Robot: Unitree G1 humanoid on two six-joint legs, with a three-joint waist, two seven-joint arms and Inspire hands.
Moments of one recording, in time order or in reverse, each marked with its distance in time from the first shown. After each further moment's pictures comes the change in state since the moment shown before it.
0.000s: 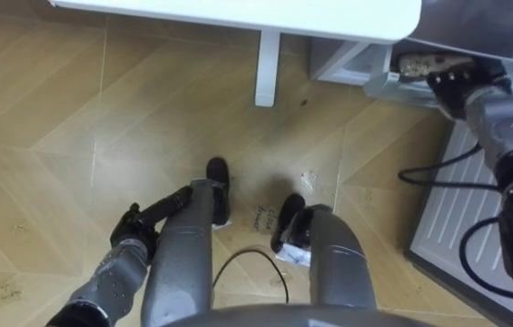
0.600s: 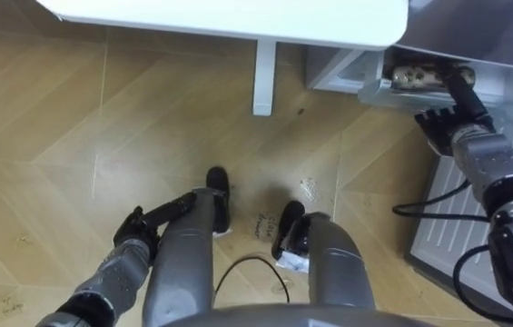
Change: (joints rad) left arm -0.081 -0.033 -0.019 0.155 0.004 0.013 -0.048; right arm 0.065 0.033 0.010 0.071 -0.046 0.000 0.062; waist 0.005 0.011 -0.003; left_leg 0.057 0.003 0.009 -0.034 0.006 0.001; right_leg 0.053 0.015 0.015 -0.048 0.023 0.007
